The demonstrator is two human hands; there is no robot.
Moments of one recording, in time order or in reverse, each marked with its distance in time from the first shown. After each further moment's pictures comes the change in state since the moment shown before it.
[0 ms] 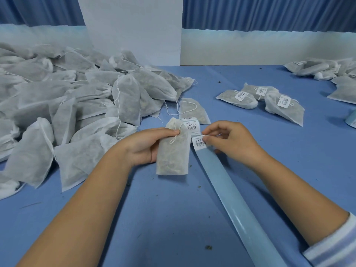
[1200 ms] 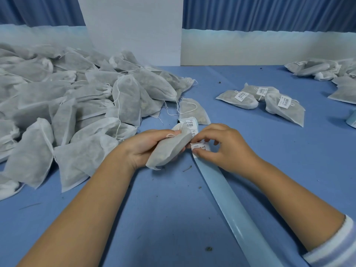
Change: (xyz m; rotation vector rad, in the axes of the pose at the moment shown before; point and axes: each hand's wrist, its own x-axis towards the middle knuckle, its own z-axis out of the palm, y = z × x) left_hand 0.003 -0.003 -0.001 -0.058 -0.035 -0.012; right_hand -0.006 0.007 0.009 -0.399 -0.046 -0.456
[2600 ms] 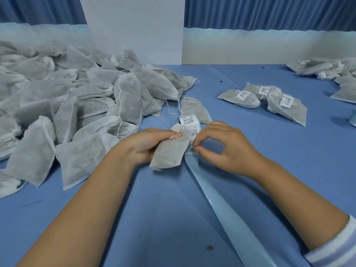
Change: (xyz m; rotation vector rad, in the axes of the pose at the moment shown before) left_hand -0.004 0.002 0.004 0.199 0.186 0.034; right_hand -0.002 -0.009 -0.007 0.014 0.029 -0.256
